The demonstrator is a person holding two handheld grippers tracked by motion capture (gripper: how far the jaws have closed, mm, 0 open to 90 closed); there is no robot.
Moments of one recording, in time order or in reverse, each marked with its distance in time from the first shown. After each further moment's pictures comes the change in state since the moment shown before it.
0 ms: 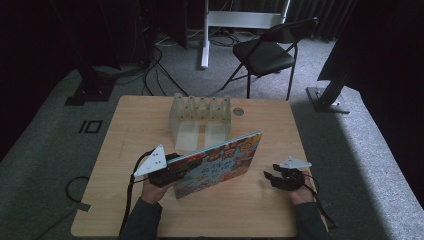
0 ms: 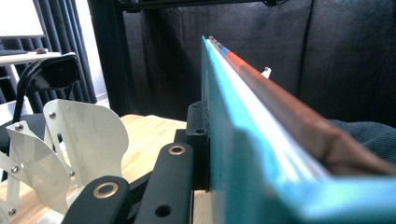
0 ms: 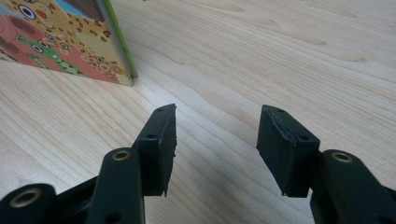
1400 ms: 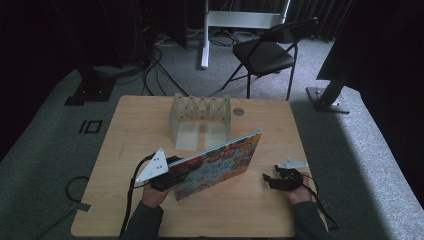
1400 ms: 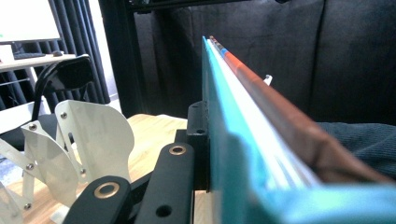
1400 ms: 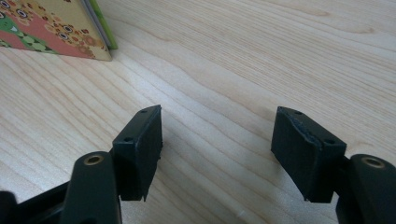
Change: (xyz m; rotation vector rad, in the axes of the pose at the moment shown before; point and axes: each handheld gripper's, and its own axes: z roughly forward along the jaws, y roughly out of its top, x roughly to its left) left arm -0.013 0.001 -0.001 0.005 0.052 0.020; right arm -0.004 -0.010 0.014 0.042 -0.022 0.026
